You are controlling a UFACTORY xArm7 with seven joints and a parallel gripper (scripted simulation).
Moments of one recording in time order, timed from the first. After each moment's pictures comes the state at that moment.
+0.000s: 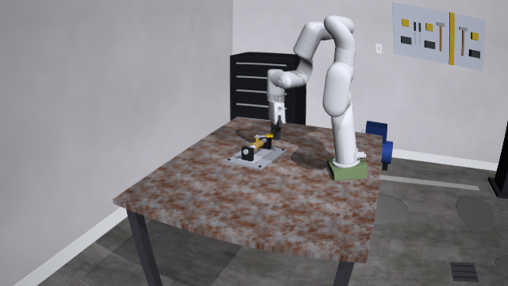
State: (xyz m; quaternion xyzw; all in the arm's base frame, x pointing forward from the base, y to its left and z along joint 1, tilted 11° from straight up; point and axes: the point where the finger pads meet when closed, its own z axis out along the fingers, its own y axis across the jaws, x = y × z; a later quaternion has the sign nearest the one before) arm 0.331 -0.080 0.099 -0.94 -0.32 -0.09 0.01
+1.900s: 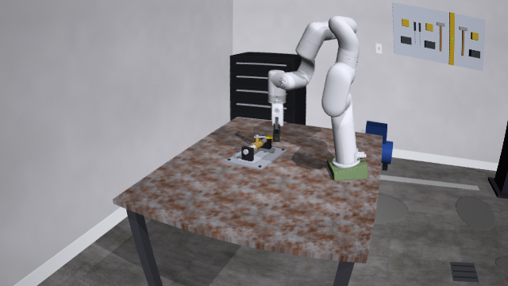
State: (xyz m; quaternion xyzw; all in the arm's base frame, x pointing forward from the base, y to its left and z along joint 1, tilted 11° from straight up) arm 0.318 -0.057 0.099 -0.98 -0.17 -0.09 0.02
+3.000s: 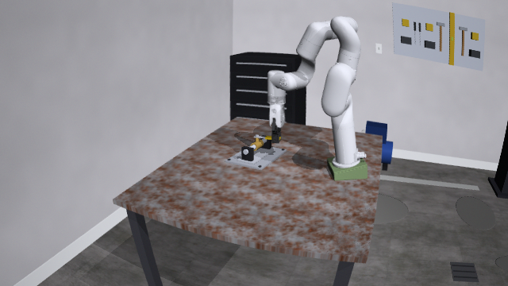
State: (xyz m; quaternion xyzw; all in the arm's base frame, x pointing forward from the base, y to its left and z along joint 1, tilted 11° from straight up) arm 0.314 -0.042 0.099 -0.99 -0.07 -0.09 0.03
